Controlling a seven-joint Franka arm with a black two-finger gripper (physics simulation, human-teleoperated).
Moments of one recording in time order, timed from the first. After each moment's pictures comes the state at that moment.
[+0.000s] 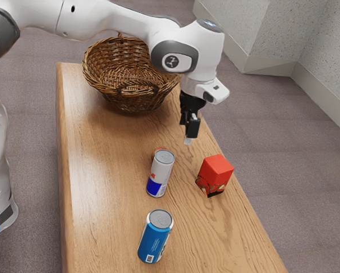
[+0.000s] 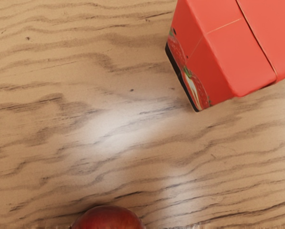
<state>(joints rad) -0.02 -0.10 -0.12 -1.90 -0.01 1.87 0.03</state>
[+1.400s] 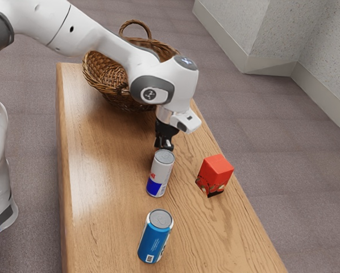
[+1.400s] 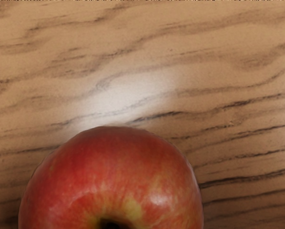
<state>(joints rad) -0.01 -0.17 -0.09 -2.24 -0.01 2.06 0.03</state>
